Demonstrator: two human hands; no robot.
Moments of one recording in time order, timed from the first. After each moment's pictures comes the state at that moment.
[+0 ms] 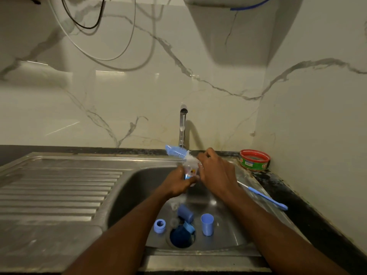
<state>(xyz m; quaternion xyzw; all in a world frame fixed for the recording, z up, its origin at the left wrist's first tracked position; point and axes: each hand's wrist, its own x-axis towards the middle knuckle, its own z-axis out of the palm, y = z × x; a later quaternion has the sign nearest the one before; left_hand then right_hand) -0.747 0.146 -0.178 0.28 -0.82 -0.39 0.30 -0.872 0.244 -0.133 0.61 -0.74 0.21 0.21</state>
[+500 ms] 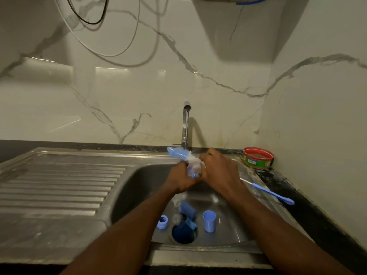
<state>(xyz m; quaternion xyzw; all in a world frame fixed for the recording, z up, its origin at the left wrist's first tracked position) -0.757 0.127 -0.195 0.33 -0.83 -0.32 0.30 -0.871 0.242 -0.133 0.61 -0.74 0.19 0.20</state>
